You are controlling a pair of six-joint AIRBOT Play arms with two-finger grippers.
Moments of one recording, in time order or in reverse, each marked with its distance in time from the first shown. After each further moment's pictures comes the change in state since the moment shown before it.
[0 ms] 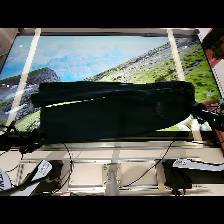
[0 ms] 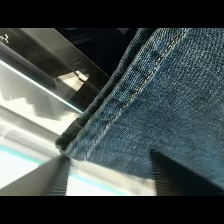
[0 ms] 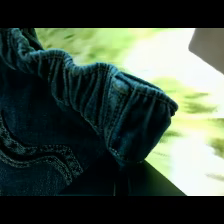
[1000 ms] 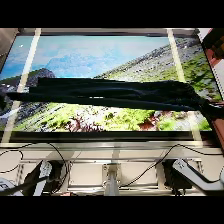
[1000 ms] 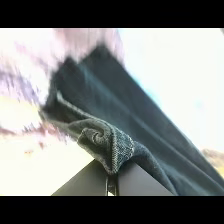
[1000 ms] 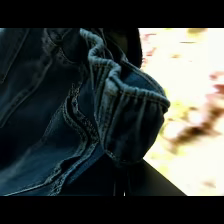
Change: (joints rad) left arm 0.000 0.184 0.403 -0.436 0.285 0.141; right arm 0.001 0.402 0.088 -0.315 0.356 0.163
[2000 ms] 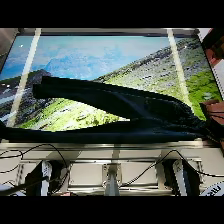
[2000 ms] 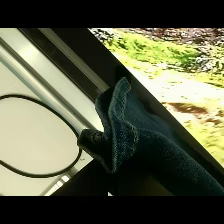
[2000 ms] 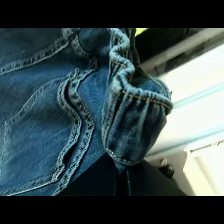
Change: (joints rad) left arm 0.000 0.102 -0.003 0.800 -0.372 -0.235; right arm -0.002 0.323 0.029 -0.381 0.550 0.207
